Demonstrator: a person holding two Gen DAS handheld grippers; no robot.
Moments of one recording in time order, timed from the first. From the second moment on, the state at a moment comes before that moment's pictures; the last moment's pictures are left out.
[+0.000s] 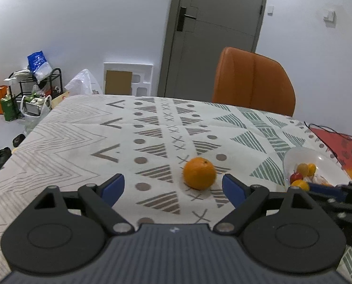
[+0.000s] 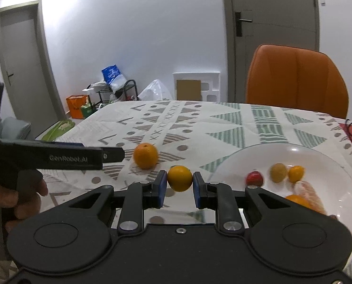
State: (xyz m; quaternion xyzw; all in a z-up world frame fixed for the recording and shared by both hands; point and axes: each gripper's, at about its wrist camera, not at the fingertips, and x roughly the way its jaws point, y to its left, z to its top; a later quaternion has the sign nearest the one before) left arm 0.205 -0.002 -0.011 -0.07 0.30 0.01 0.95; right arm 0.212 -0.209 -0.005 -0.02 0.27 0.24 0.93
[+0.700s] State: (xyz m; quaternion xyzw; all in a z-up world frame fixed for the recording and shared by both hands) left arm 0.257 -0.051 -0.028 -0.03 0.34 0.01 0.94; right arm 0.231 -0.285 -0.011 0.02 0.27 0.21 0.94
